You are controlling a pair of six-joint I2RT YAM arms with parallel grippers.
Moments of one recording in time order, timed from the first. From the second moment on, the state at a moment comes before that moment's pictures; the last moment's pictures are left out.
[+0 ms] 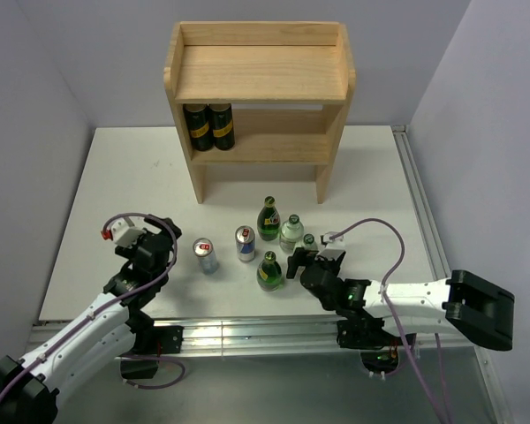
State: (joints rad) left arm -0.56 0.66 0.29 -0.08 -0.86 -0.97; right arm 1.13 1.04 0.18 0.19 0.83 0.86
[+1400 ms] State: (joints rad) left arm -0.57 0.64 0.28 -0.05 -0.88 -0.96; right arm 1.39 1.07 0.69 -0.29 1.19 0.85
